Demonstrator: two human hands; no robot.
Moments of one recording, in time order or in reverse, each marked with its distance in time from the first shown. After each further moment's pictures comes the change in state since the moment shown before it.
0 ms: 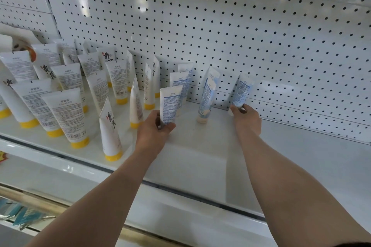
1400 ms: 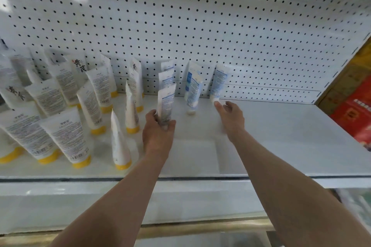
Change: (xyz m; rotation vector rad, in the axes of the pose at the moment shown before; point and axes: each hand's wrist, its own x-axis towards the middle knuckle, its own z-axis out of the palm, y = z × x) left_hand 0.003 -0.002 -0.001 0.039 -0.092 -0.077; right_hand -0.093 -0.025 -0.020 0.133 0.002 0.140
